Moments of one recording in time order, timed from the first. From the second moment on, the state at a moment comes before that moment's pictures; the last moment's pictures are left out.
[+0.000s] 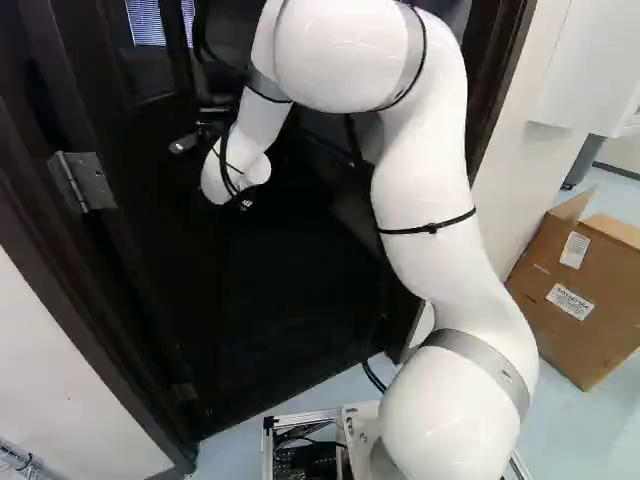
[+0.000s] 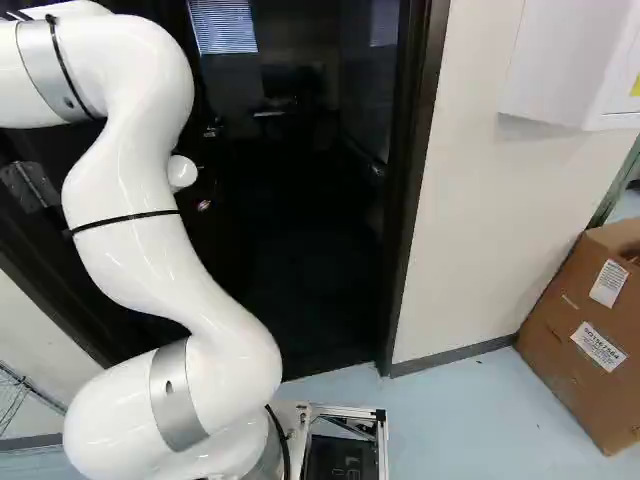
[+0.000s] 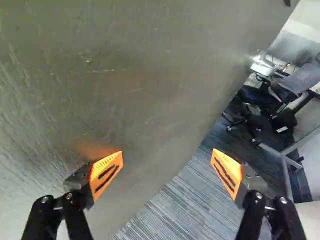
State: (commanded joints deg) arm 33.1 -31.2 -69.3 -21.8 32.3 0.0
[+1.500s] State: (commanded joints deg) arm 29.7 -19.4 -54.5 -21.8 32.3 0.0
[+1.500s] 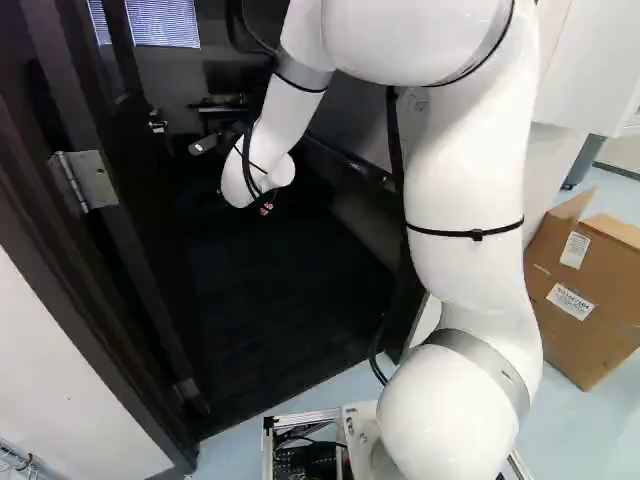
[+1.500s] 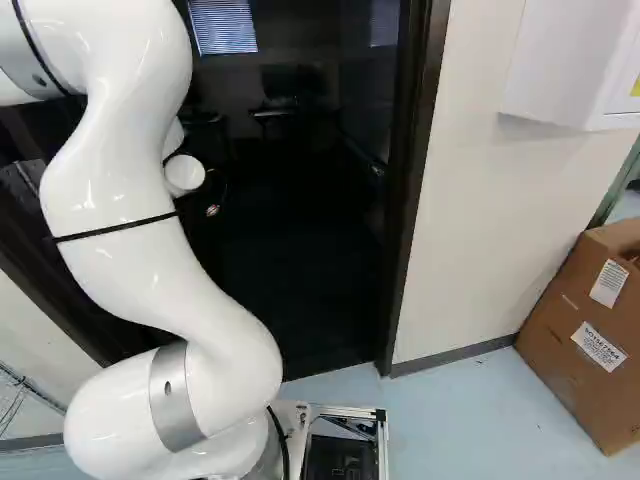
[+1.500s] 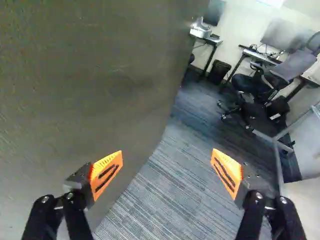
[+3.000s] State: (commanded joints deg) arm 21.2 1.0 -31.9 -16.6 32.3 0.0
